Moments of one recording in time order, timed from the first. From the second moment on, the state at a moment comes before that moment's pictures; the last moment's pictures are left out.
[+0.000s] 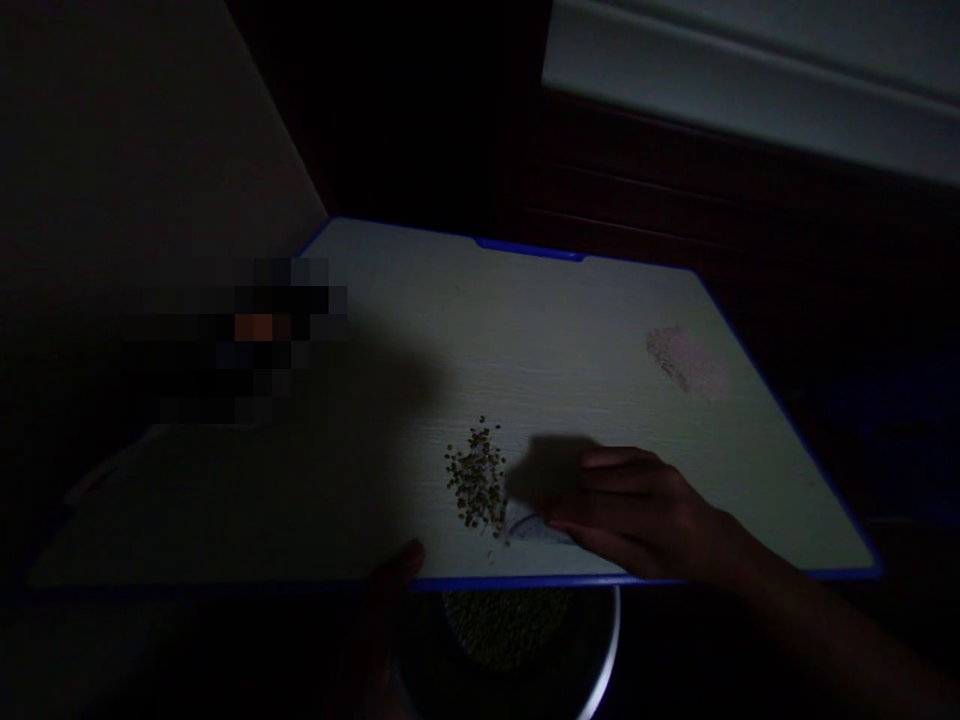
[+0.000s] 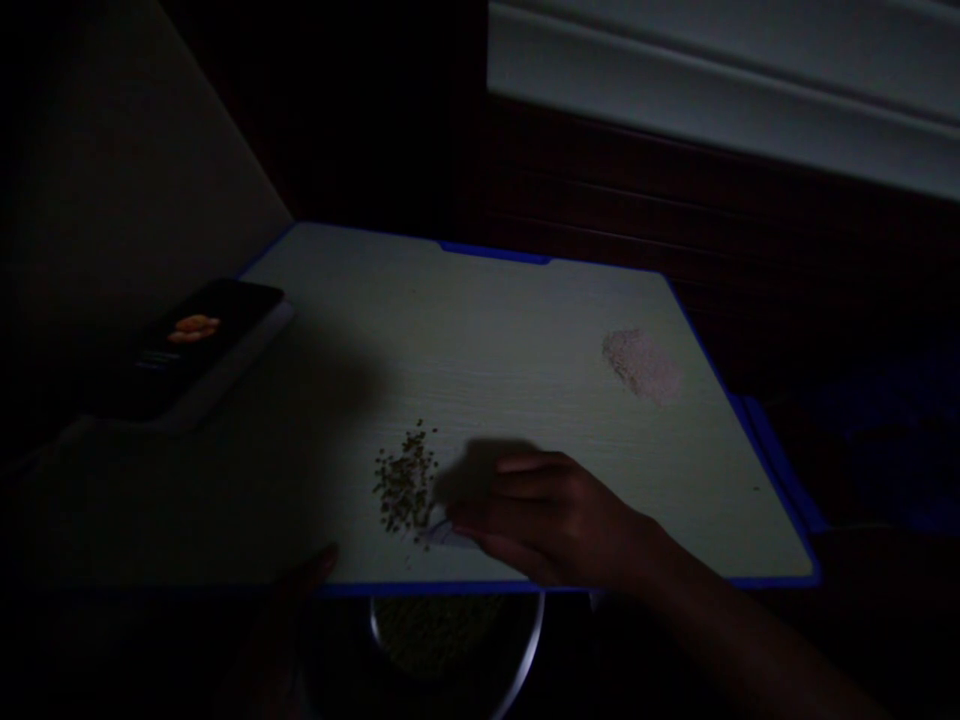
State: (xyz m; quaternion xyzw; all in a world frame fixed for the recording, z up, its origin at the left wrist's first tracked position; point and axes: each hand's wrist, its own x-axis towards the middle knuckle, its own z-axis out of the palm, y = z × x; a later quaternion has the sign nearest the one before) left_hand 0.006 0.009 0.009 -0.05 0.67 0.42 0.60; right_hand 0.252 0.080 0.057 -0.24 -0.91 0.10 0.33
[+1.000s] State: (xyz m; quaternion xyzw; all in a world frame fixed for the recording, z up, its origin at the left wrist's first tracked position) left_hand 0.003 0.010 0.008 -0.06 0.69 0.43 0.58; right_hand 0.248 0.080 0.063 -0.21 -0.91 0.14 0.33
